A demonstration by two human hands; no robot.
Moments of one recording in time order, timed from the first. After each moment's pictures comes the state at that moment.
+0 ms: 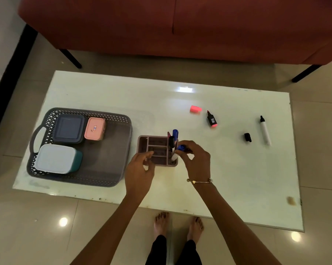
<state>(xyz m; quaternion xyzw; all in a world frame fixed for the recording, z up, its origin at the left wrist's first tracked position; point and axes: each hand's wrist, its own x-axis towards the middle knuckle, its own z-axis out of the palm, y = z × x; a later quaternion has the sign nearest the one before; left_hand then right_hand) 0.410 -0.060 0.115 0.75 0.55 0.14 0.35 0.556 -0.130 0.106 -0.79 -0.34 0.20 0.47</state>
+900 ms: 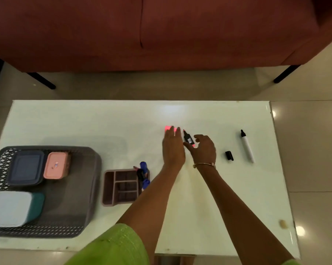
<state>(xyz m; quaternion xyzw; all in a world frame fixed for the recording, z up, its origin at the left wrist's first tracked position) 0.657 -0.031 0.045 0.85 0.44 -0.02 0.27 0.722 -0.098 0.032 -0.91 -0.21 0.22 0.29</state>
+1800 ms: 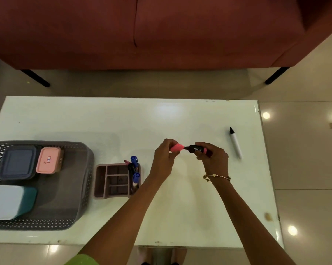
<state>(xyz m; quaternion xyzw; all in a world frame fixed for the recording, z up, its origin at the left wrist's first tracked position) 0.616 -0.063 0.068 0.74 0.40 0.12 0.52 0.721 -0.165 0.093 -0.85 -0.16 0.26 0.44</state>
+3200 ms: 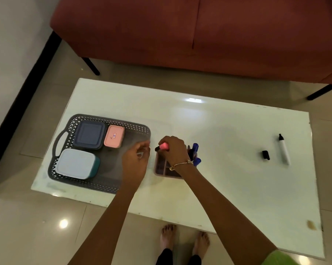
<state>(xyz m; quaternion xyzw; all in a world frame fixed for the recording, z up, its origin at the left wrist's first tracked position) 0.385 0.021 0.138 0.69 0.56 0.21 0.42 0.516 -0.008 0.119 -0.79 -0.44 0.36 0.25</state>
